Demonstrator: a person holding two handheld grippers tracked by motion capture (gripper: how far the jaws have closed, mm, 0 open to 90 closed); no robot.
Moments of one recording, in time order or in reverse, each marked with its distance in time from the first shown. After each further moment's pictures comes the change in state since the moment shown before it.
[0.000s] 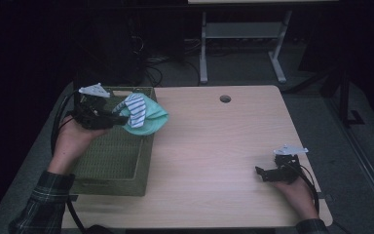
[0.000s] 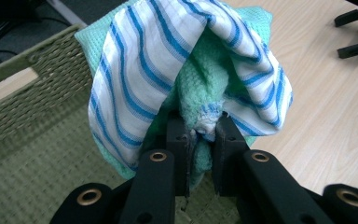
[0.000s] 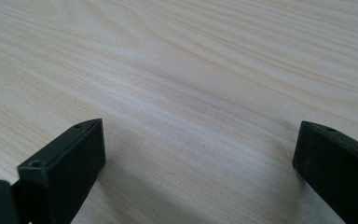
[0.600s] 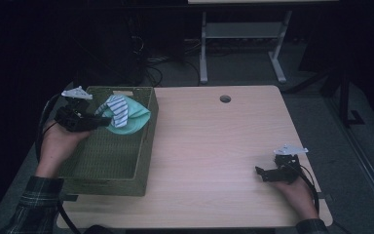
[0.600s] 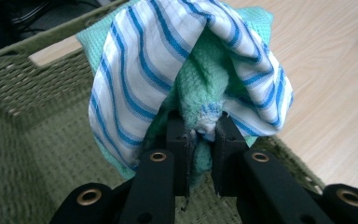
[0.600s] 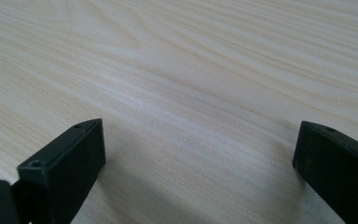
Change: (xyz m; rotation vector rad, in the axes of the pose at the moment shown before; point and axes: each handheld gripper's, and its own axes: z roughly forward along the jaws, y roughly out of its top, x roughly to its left) left arm 0.027 -0.030 -0.016 0.012 0.116 -0.090; right arm 0.000 0.000 0.000 0.000 0.000 0.000
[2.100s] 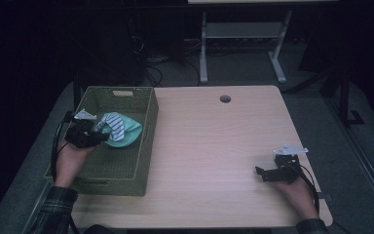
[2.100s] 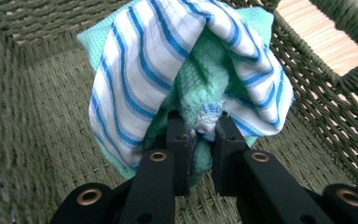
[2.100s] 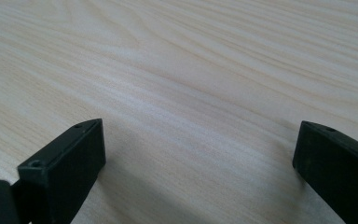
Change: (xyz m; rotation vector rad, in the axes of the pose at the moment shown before) left arm 0.027 -0.068 0.065 0.061 0.107 -0.089; right arm 0.000 0.000 0.000 -0.001 0.000 0.001
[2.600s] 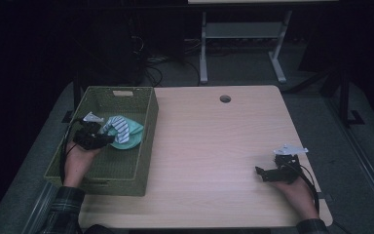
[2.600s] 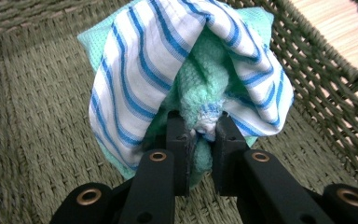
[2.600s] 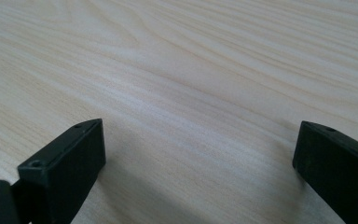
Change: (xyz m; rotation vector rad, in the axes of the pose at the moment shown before) left arm -0.006 -0.004 0.021 0.026 -0.001 -0.002; right arm 0.000 0.000 0.000 0.000 0.000 0.001
